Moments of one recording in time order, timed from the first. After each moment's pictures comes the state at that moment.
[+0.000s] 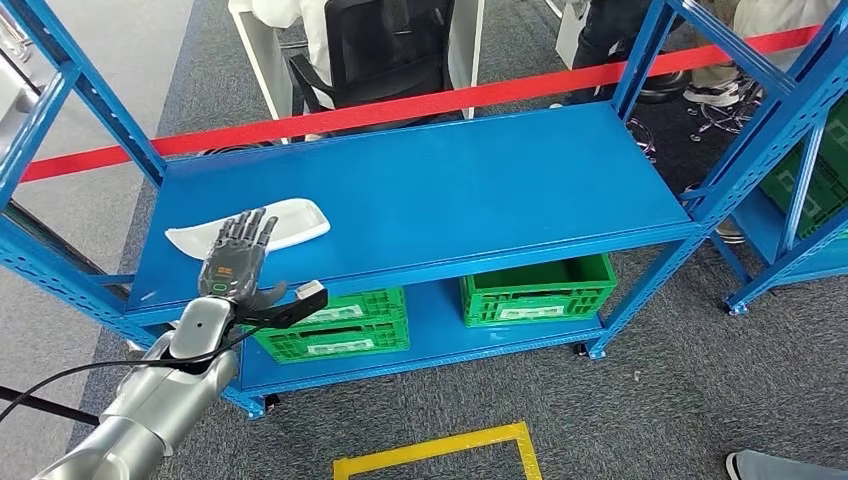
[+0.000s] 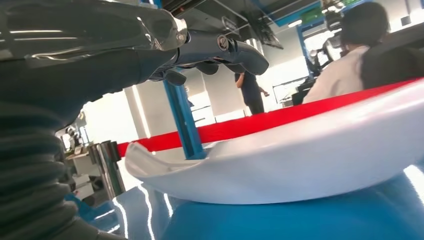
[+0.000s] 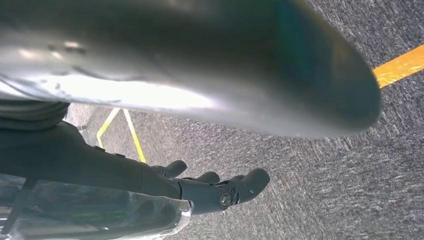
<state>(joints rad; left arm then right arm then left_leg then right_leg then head) -0.66 0.13 -0.49 -0.51 -1.39 0.38 -0.07 -0.09 0.09 -1.08 -0.19 0.93 -0.11 0.02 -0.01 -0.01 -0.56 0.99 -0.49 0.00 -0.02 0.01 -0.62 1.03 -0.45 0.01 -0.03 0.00</state>
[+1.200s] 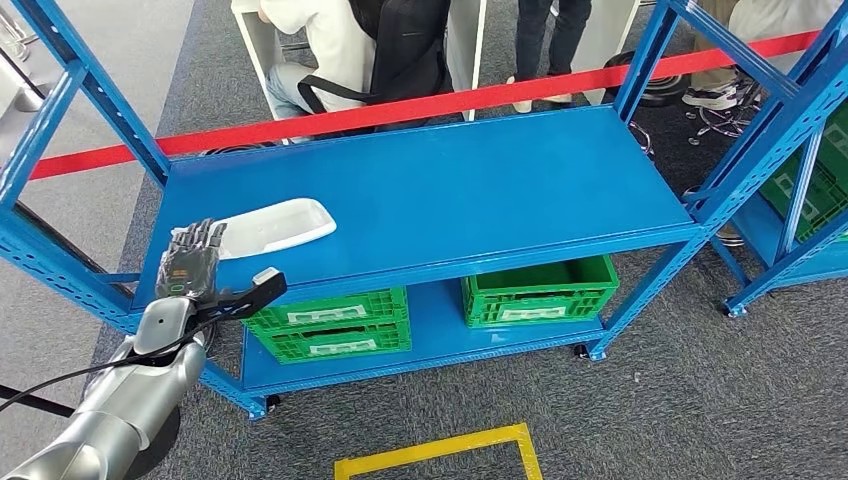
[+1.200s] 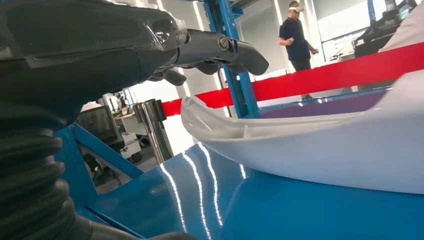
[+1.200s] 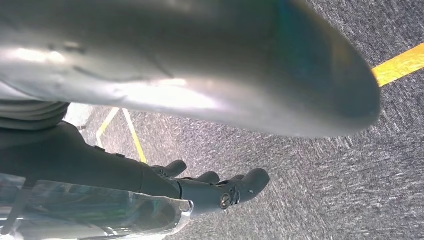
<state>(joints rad) -0.69 0.17 -0.38 -0.40 -1.30 0.34 -0.05 -0.09 0.09 -1.09 -0.19 0.94 -0.11 0.01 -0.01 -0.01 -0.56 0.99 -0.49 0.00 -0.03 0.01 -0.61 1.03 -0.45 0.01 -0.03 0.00</state>
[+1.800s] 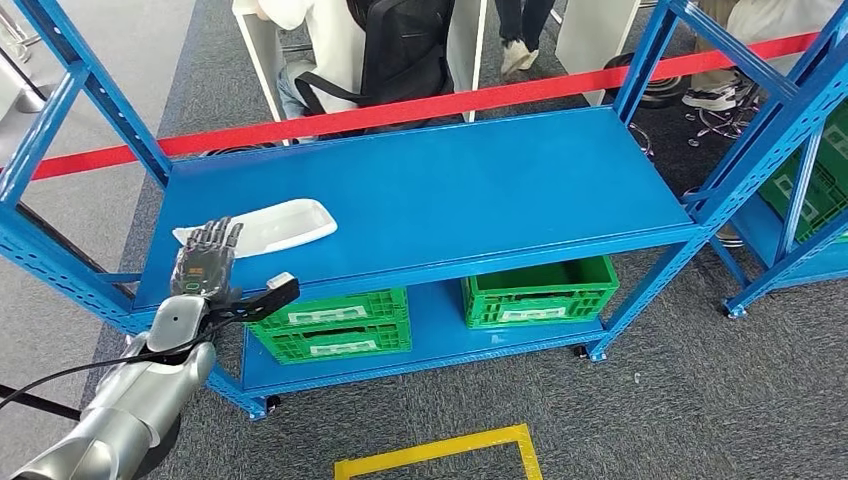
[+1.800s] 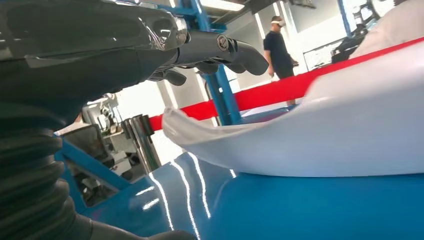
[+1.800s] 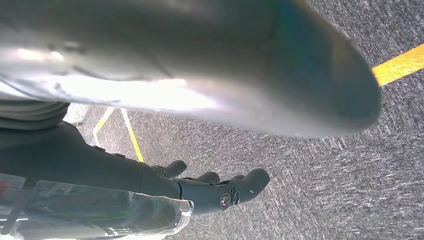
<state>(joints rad) -0.70 0.13 -0.38 -0.37 -1.39 0.33 -0.08 -0.10 0.09 -1.09 -0.19 0.96 -0.11 0.01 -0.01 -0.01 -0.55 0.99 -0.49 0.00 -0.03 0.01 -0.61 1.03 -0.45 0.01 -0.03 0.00</state>
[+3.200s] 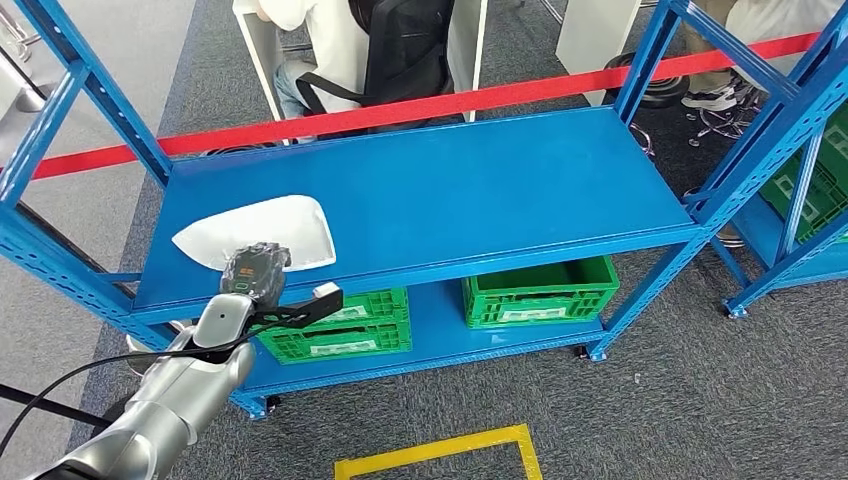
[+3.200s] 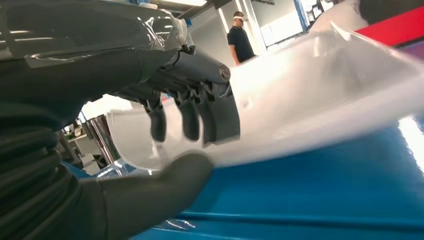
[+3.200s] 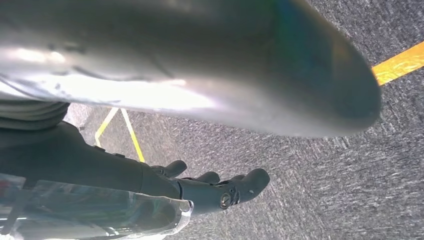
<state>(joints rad) -0.73 0.02 -0.45 -0.33 -1.41 0.27 -0.10 -0.10 0.09 -1.09 -0.19 0.94 -0.12 0.02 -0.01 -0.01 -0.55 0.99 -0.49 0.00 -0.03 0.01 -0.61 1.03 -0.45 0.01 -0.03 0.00</state>
